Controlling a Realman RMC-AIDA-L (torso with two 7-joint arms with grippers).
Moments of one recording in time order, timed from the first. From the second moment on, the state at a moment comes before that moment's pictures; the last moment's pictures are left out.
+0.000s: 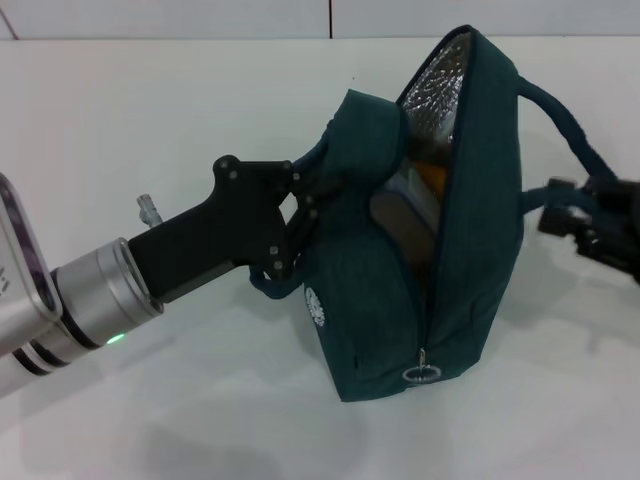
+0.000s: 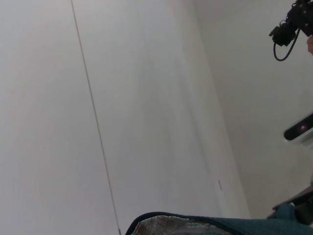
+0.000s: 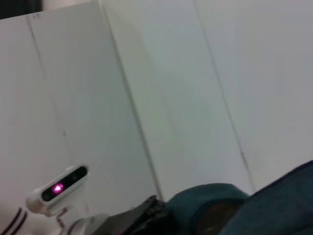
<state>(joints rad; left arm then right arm) -0.50 -2.10 0.98 0.15 1.30 1.67 -0.39 0.39 1.95 -0.94 -0.53 -1.48 -1.75 1.25</state>
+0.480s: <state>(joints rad) -0.50 -2.10 0.98 0.15 1.30 1.67 -0.39 0.33 1.99 -0.80 -0.54 -1.51 -1.92 1.13</state>
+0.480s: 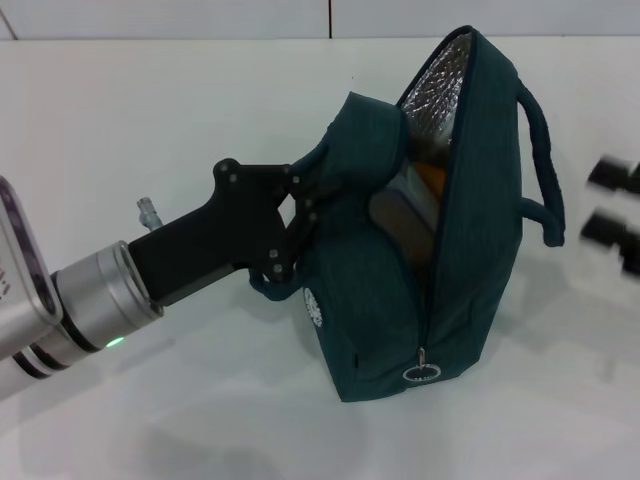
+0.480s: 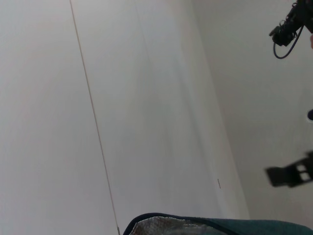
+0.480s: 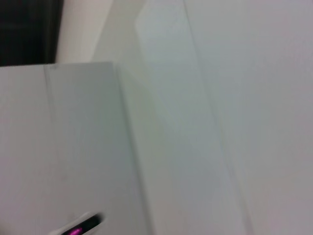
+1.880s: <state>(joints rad) -0.52 -2.10 1.00 0.14 1.31 1.67 -0.39 0.54 2.03 -1.19 -0.43 -1.76 -1.56 1.22</state>
